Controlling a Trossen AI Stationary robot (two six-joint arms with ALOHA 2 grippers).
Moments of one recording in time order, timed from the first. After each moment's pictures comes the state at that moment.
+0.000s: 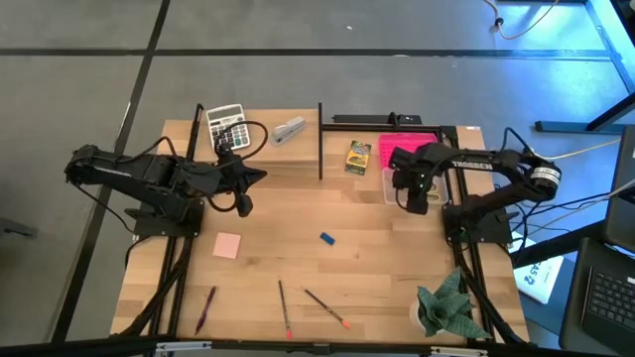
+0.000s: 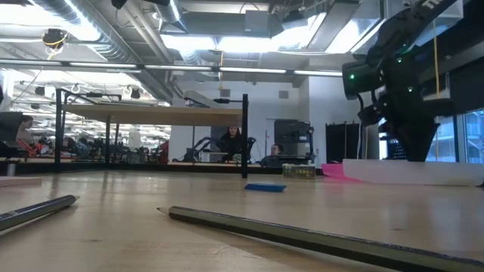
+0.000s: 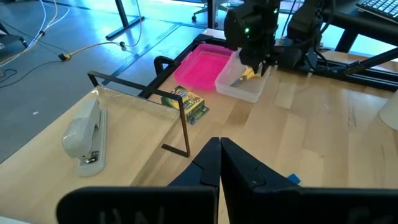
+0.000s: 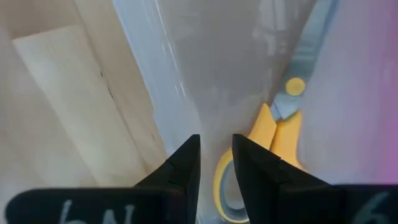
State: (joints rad) left arm -0.20 0.93 1.05 -0.64 -0.61 -0.33; right arm -0.51 1.39 0.74 -1.00 -0.01 -0.29
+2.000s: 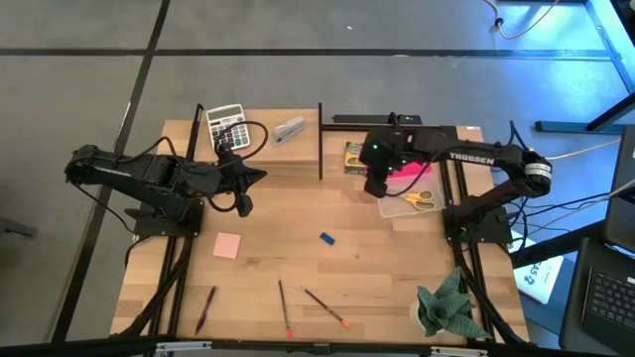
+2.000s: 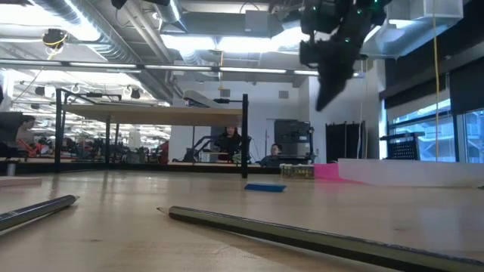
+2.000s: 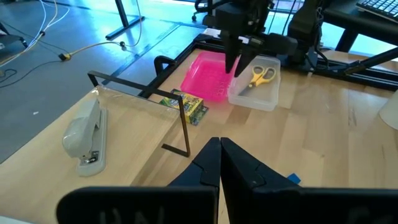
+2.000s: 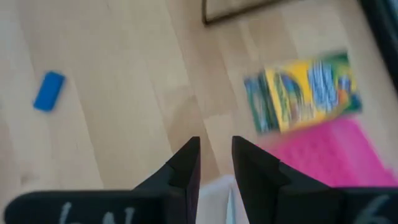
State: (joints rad) left arm -0.20 0.93 1.05 -0.64 -0.61 -0.33; right arm -0.34 1.45 1.15 -0.79 -0.03 -0.04
